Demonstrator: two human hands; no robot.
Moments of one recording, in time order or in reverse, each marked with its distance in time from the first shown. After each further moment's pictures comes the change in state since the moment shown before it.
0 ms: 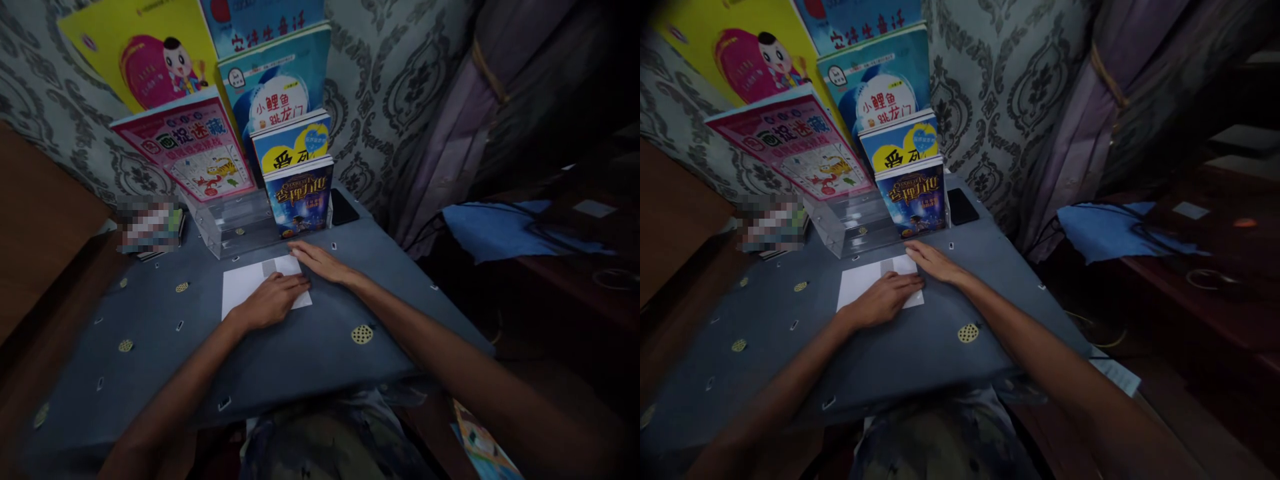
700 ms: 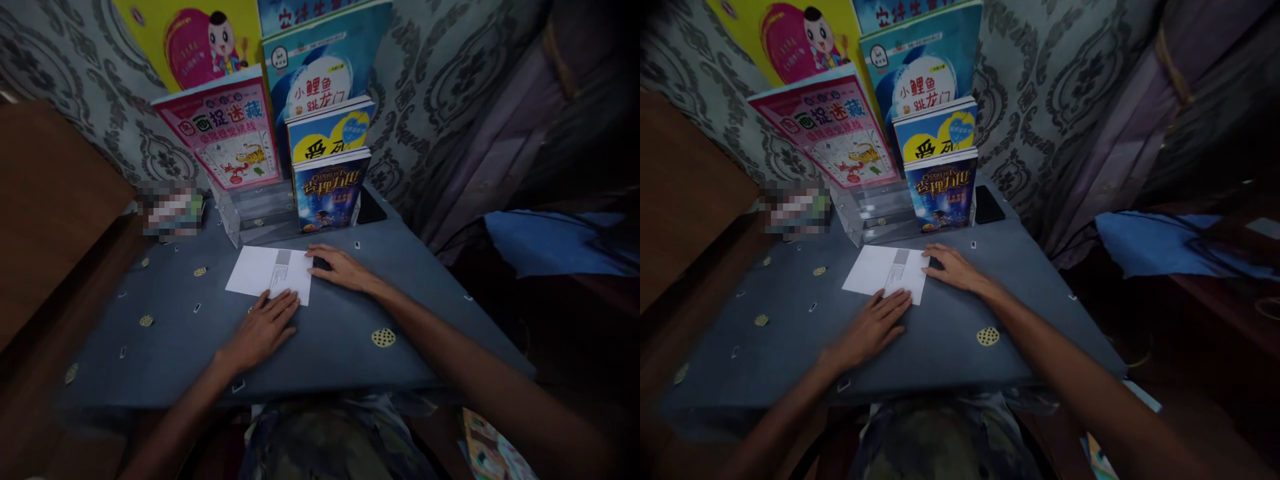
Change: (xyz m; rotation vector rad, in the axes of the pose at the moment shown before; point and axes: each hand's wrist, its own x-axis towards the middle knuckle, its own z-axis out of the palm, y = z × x) left_hand -0.090 0.028 0.039 0.051 0.131 -0.239; right_hand -0.007 0.008 0.009 -0.300 -0.110 -0.113
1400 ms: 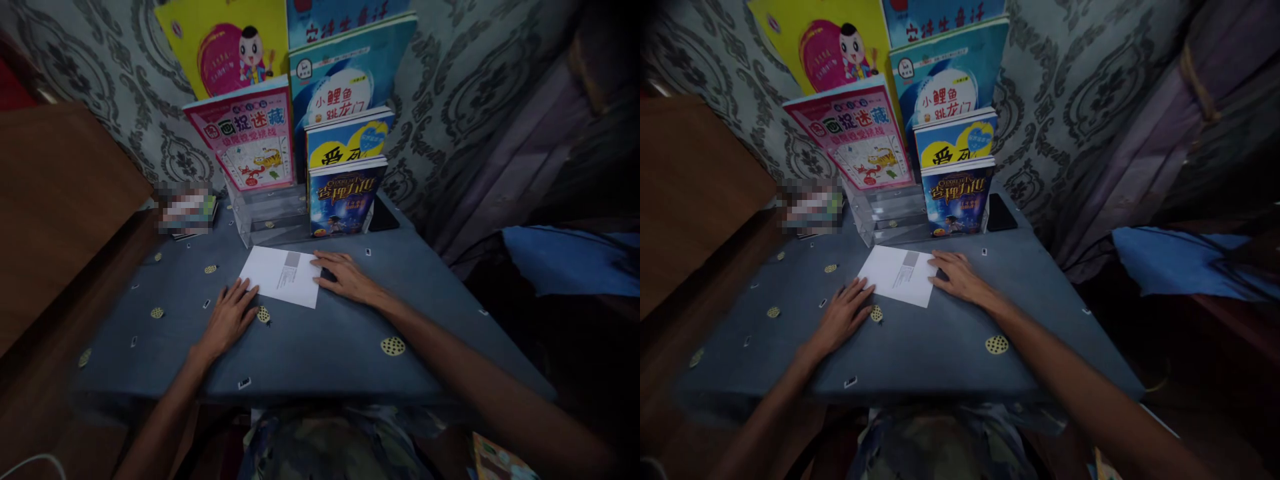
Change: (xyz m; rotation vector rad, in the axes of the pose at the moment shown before) left_hand -0.052 -0.056 -0.006 0.072 0.134 -0.427; right_hand -0.001 -0.018 0.007 -0.205 -0.051 0.014
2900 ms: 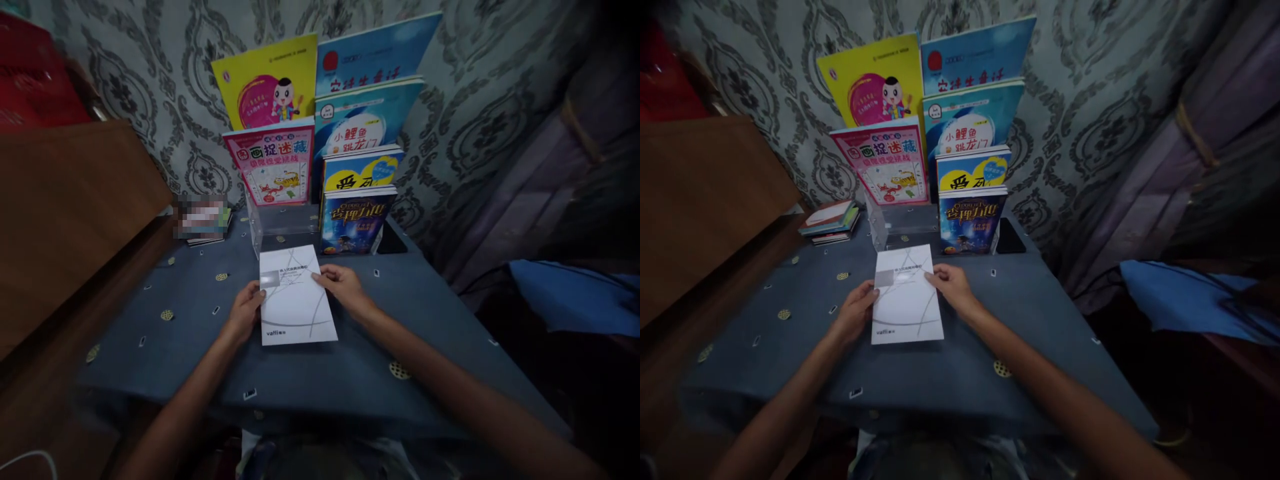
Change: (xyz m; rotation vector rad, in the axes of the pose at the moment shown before) left_hand 0.041 0.038 -0.014 -1.520 0.219 -0.530; right_hand 0.026 -0.060 -0.001 0.782 0.278 0.311
